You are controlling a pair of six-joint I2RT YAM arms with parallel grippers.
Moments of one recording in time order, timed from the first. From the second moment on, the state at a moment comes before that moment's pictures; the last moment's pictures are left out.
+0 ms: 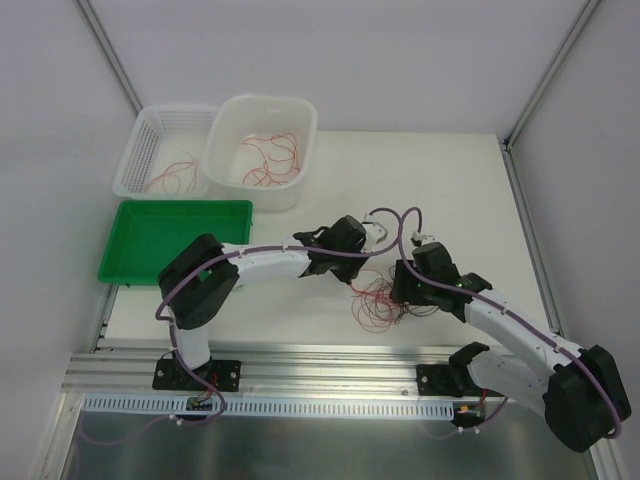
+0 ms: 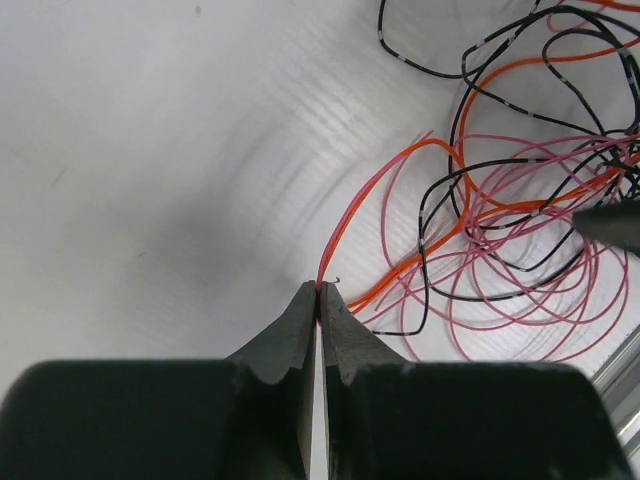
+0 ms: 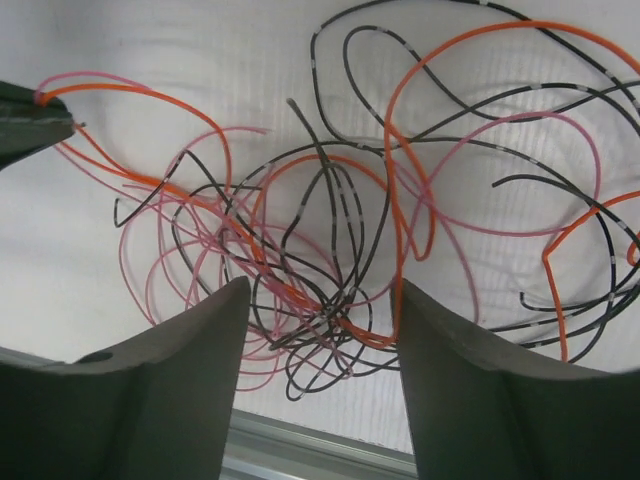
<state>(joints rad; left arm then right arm) -0.95 1.87 1.20 -0.21 0.09 -0.10 0.55 0.98 0.51 -0.49 0.05 0.51</state>
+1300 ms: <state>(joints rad) -0.65 1.24 0.75 -0.31 -0.09 -0.63 0.44 0.90 0.63 -0.73 0.21 0.42</state>
